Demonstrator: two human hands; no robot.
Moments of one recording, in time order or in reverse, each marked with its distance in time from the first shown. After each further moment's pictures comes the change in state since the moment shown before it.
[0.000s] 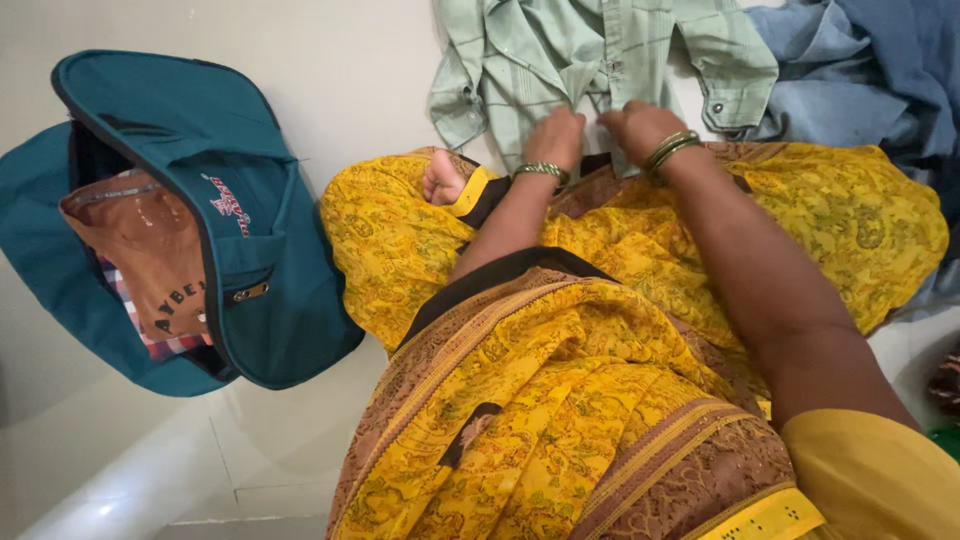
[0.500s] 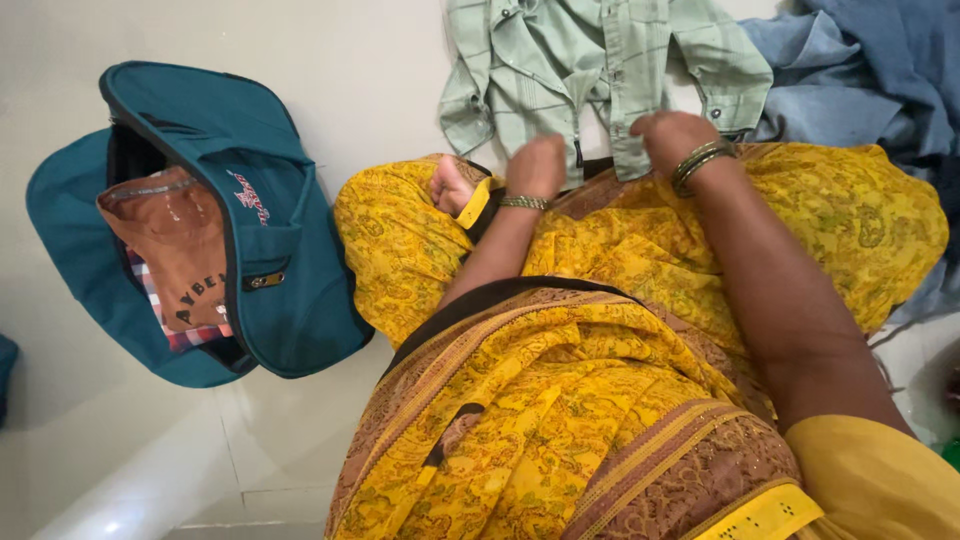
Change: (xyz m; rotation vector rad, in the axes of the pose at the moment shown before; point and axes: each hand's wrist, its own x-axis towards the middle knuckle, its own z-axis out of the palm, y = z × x) left_hand -0.054 -0.021 -0.027 0.278 0.190 0.303; right_hand -0.044 -0.005 -0.042 0.046 -0.035 0.125
